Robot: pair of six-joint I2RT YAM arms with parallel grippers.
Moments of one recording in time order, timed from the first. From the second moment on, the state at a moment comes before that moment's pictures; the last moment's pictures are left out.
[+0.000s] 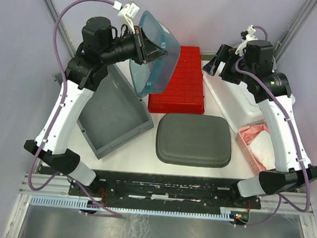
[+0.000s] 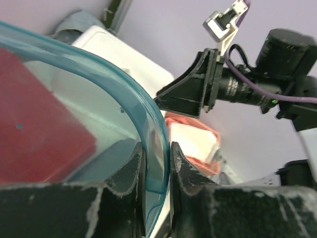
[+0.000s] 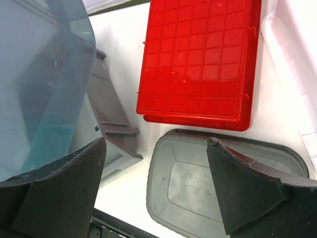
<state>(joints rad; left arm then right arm) -0.46 1.53 2.05 -0.60 0.51 -0.44 0.27 1.47 1.83 -0.84 -0.14 0.49</state>
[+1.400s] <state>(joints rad) -0.29 1.28 1.17 0.75 0.99 -1.74 0.23 1.36 1.66 -0.82 0.00 0.36</state>
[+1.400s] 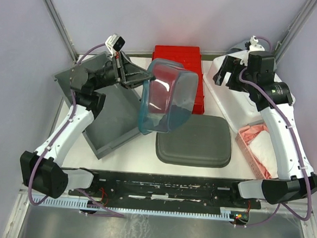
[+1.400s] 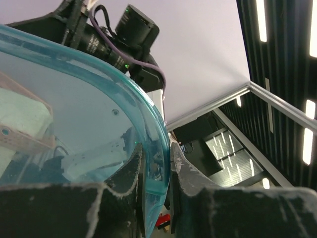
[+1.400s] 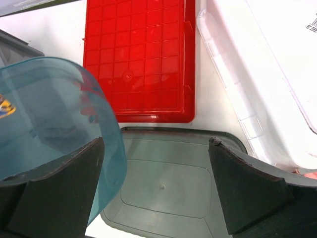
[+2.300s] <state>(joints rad) -0.29 1.34 1.05 1.00 -0.04 -1.57 0.18 1.71 1.23 0.49 -0.54 1.64</state>
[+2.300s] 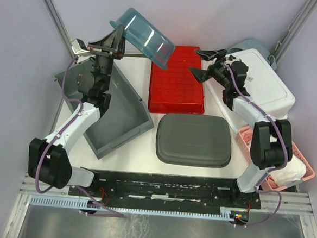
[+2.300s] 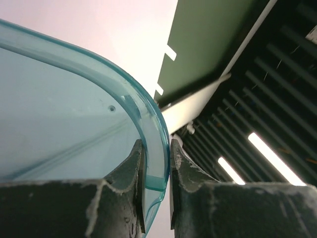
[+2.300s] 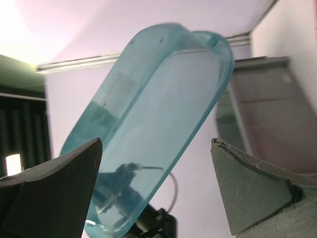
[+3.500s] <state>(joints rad) -0.30 1.53 1.18 1.40 -0.14 -1.59 0.51 2.06 1.60 1.22 0.06 2.03</state>
